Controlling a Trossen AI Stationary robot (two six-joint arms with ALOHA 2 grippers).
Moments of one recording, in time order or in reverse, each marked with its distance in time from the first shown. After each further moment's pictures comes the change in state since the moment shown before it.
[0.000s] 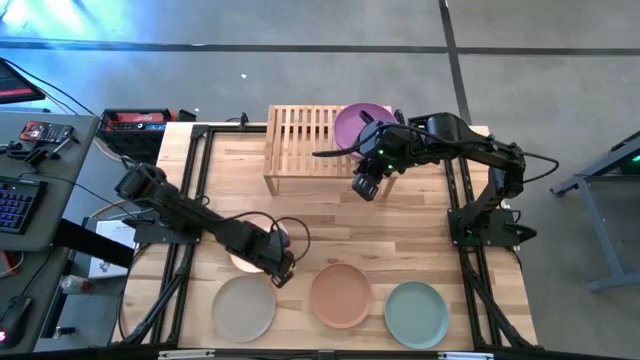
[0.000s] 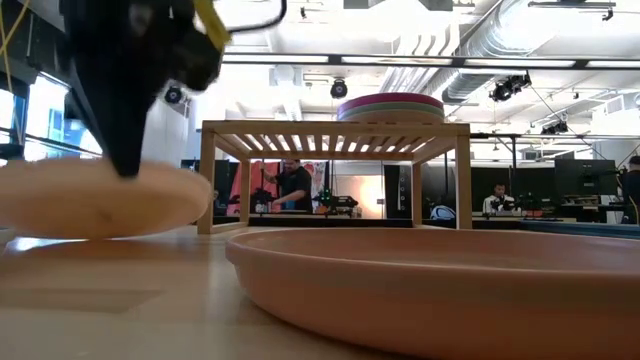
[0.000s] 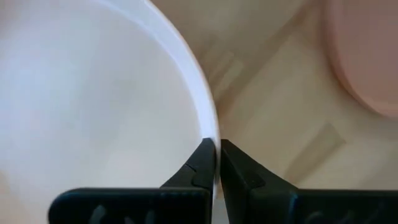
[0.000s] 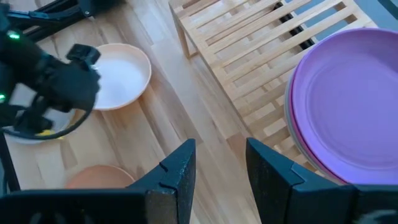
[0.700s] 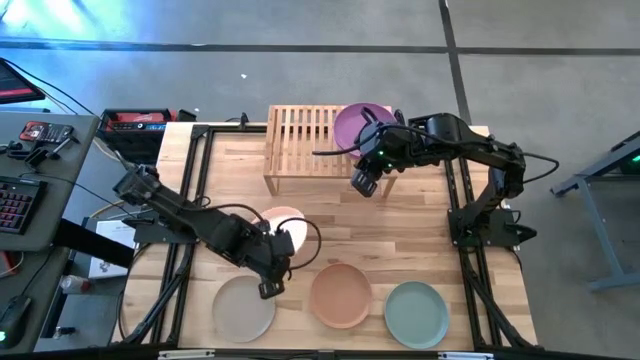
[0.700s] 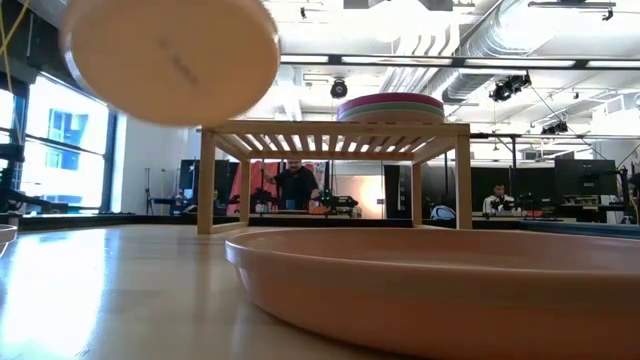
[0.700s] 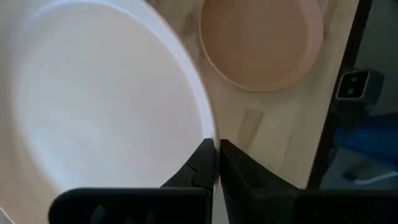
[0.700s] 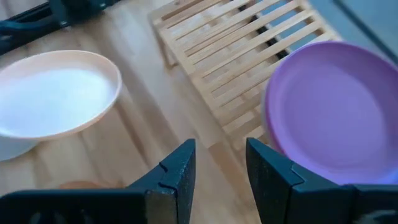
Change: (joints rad) left arm -0.067 -0.003 0.523 -0.435 -0.118 0.385; right arm 0.000 0.000 0.000 0.000 0.106 0.000
